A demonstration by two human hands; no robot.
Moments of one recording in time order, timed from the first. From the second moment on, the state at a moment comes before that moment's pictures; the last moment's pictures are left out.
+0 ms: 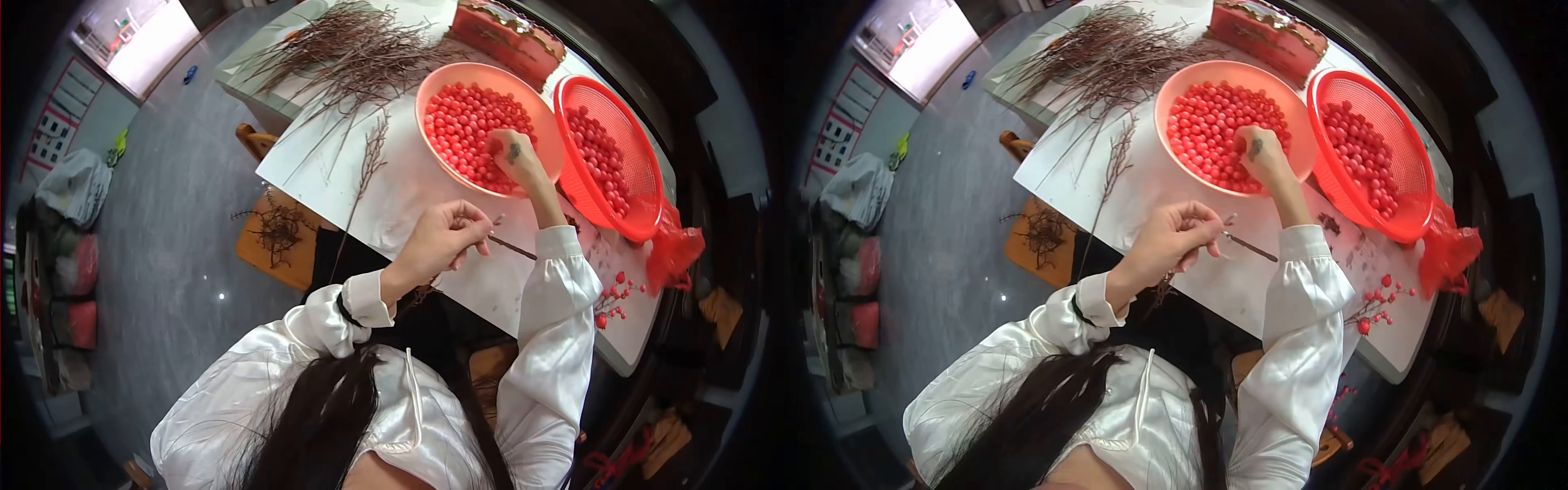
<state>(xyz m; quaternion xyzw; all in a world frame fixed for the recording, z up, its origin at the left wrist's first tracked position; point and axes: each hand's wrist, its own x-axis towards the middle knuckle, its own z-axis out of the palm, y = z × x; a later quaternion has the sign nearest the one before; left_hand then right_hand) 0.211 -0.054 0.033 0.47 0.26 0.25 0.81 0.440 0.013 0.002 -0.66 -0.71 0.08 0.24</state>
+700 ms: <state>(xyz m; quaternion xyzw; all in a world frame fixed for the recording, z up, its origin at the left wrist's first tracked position) 0.210 -0.048 0.031 0.46 0.26 0.28 0.80 0.446 -0.028 0.049 -0.39 -0.16 0.61 0.67</state>
